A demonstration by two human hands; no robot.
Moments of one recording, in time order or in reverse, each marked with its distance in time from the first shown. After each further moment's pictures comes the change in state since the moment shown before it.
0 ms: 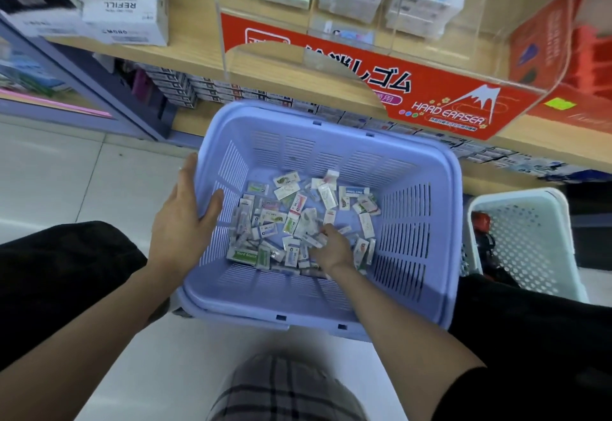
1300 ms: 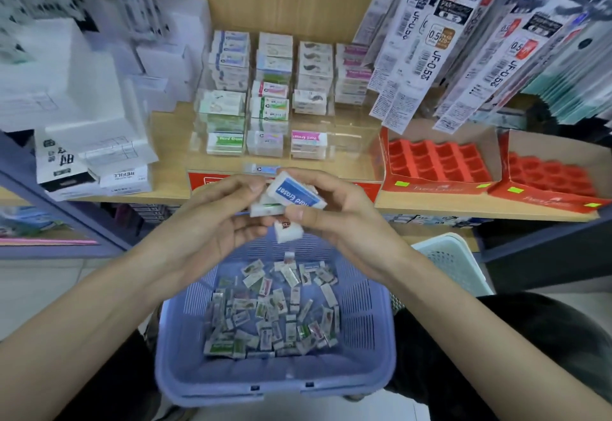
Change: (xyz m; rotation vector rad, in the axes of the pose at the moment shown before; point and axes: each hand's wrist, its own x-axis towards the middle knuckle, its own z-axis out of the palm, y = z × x) left_hand 0.008 0.202 -0.123 -1.186 -0.674 -0.037; right_hand -0.196 -0.168 -0.201 0.700 -0.202 -0.781
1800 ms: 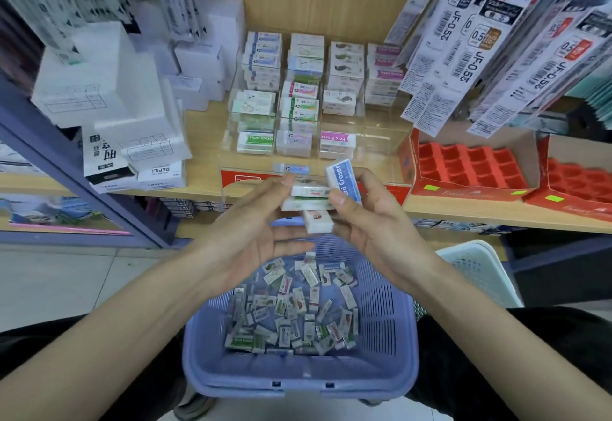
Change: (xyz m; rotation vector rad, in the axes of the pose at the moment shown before) left_hand 0.000 -0.002 0.011 -0.068 0.032 -0.140; right_hand 0.000 0.003 0.006 0.186 0.046 0.003
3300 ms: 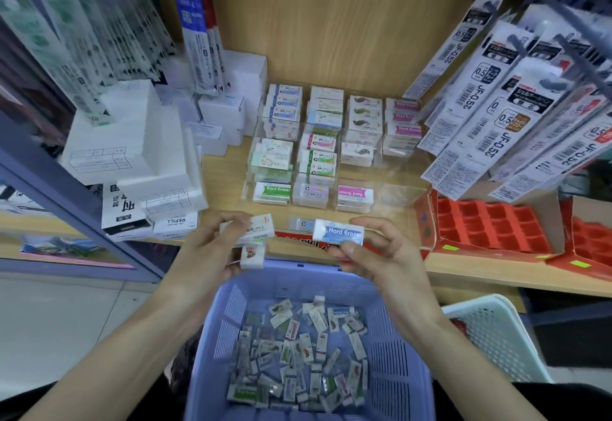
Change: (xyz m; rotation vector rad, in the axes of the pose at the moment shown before) left_hand 0.010 0.035 -0.046 0.133 0.480 0.197; right_hand 0.036 -0.006 -0.003 -0.096 0.314 0.009
